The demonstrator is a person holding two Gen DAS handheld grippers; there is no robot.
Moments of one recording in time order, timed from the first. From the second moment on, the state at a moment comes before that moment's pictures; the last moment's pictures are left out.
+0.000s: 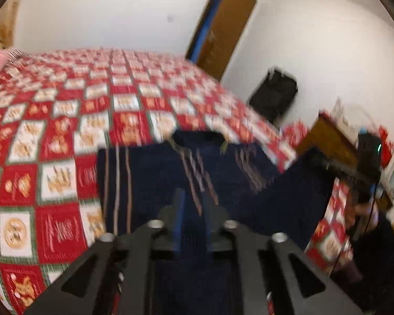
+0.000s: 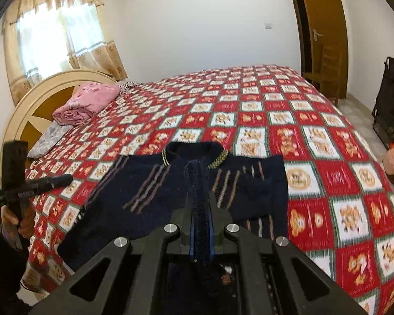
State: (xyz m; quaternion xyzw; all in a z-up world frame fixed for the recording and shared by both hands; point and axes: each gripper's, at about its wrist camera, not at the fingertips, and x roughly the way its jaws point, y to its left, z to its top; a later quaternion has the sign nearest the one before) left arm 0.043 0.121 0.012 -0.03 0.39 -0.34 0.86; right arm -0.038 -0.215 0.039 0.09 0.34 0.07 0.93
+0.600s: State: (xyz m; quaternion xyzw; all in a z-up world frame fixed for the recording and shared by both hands) left arm 0.050 0.106 -0.063 -0.02 0.48 -0.27 0.83; right arm -0.055 -0.228 -0.007 0.16 0.38 0.05 0.91
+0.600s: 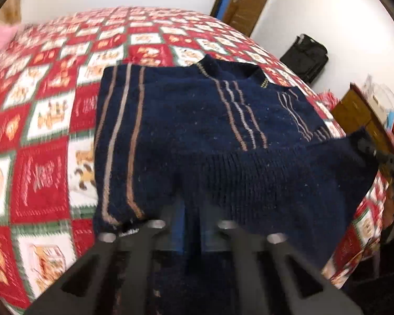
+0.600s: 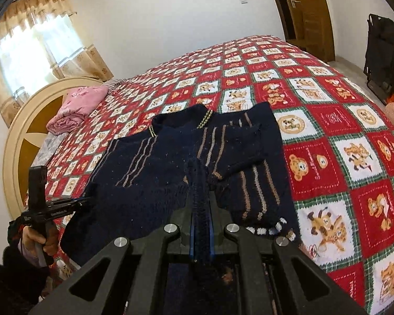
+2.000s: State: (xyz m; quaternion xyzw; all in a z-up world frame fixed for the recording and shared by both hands) left arm 0.199 0.097 -0.057 -0.08 0.42 -0.17 0.89; right arm 0.141 -0.273 -0.051 0.09 0.35 -0.08 0.93
